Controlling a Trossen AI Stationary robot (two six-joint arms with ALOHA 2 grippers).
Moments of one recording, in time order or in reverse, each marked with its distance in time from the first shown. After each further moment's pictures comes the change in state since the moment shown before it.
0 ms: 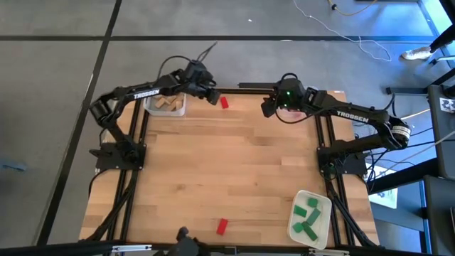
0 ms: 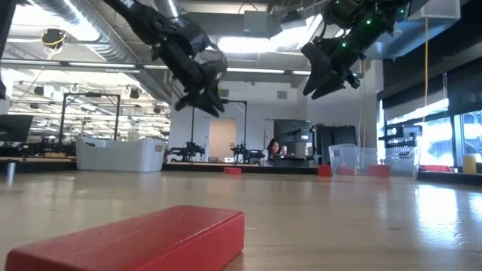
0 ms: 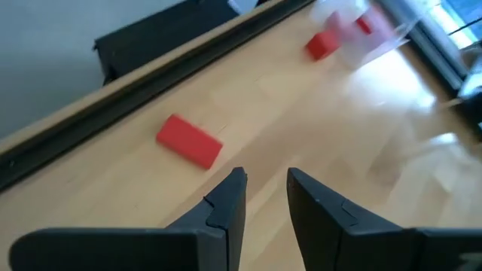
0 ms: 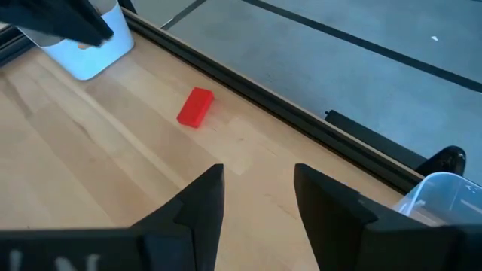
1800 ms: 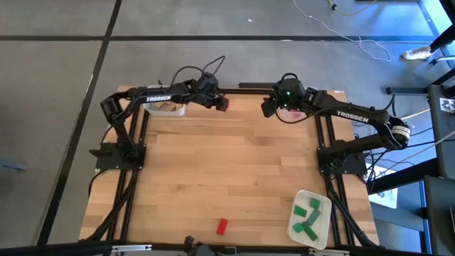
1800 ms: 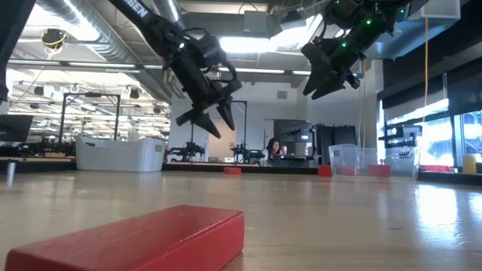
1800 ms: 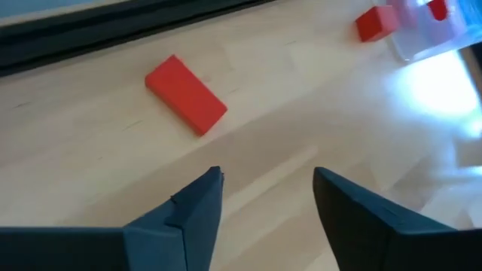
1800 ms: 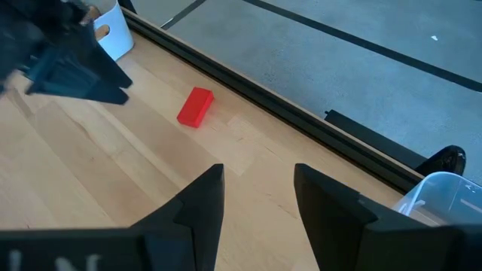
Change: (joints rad) left arm -0.109 0.117 -0.001 0.027 -0.153 -0.266; right arm 0.000 0.000 0.000 -0.001 0.001 0.001
